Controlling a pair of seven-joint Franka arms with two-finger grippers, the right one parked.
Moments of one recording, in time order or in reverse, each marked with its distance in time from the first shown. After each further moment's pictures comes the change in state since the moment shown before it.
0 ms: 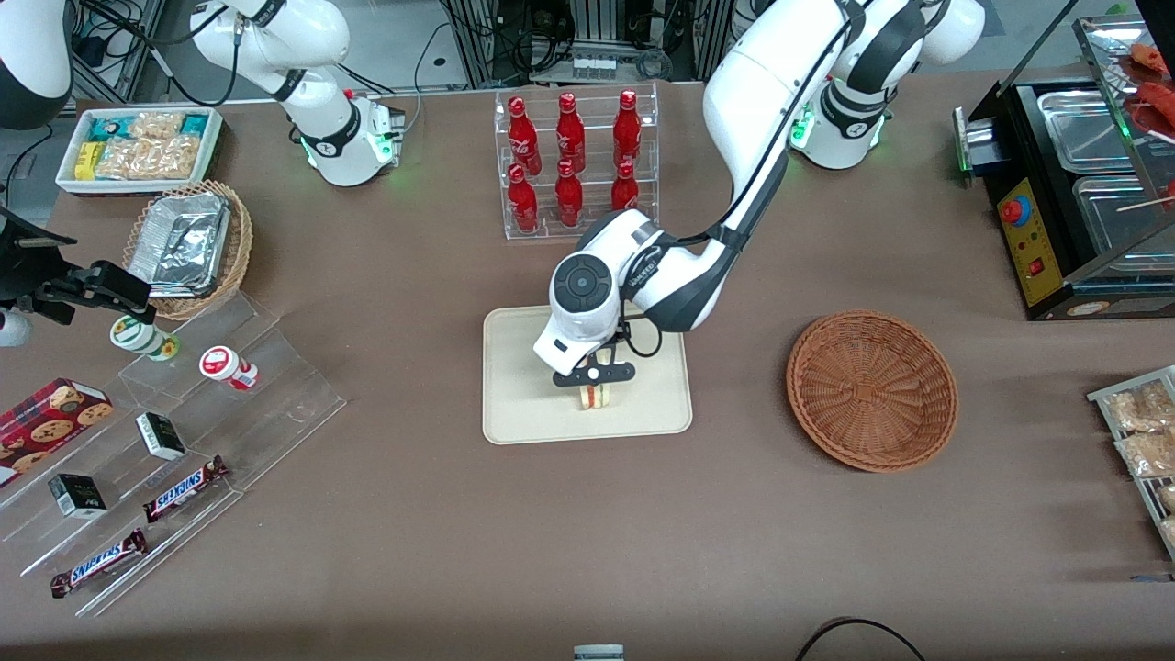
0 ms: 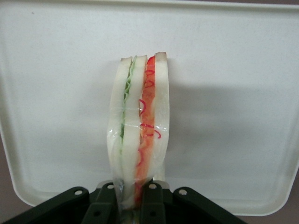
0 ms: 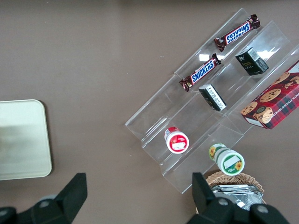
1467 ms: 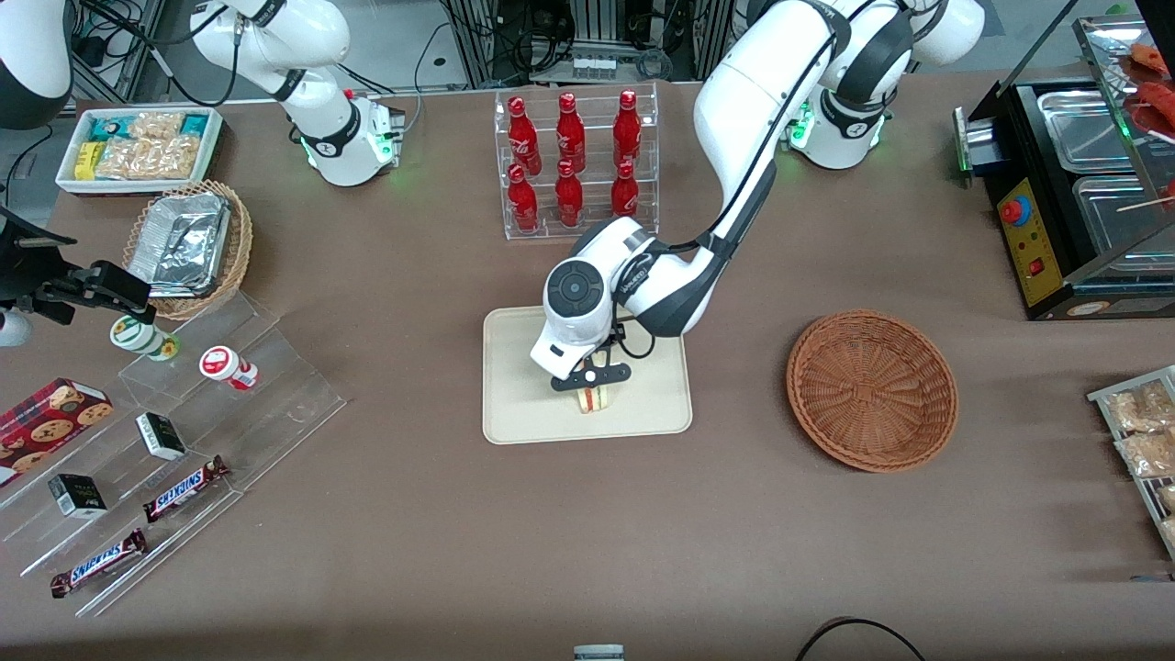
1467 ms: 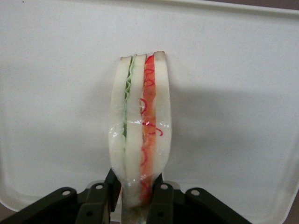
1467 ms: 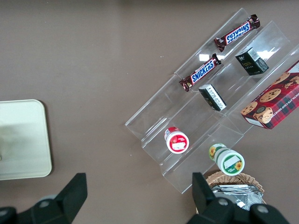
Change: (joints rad) arm -0.009 0.034 0.006 0.021 0.000 0.021 -0.062
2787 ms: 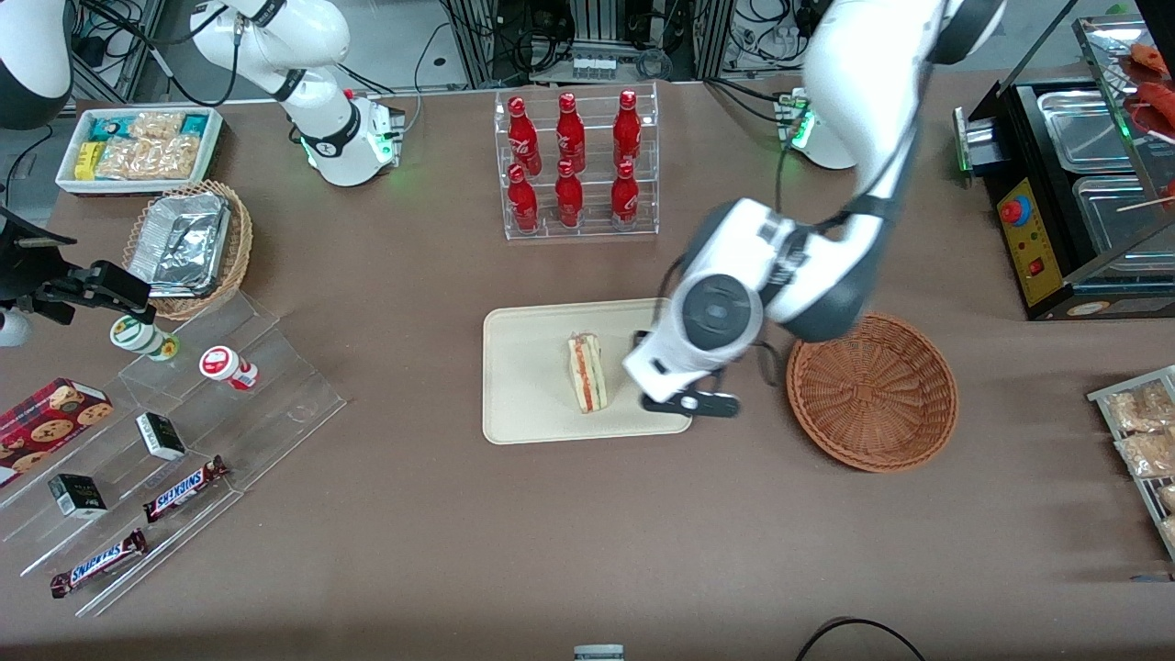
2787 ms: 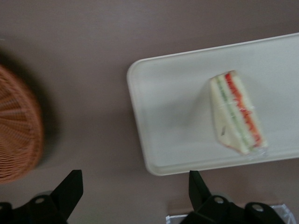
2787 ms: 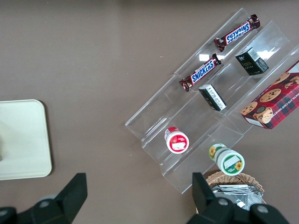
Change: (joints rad) arm 0.269 -0.239 0.019 0.048 -0.007 -0.432 0.525
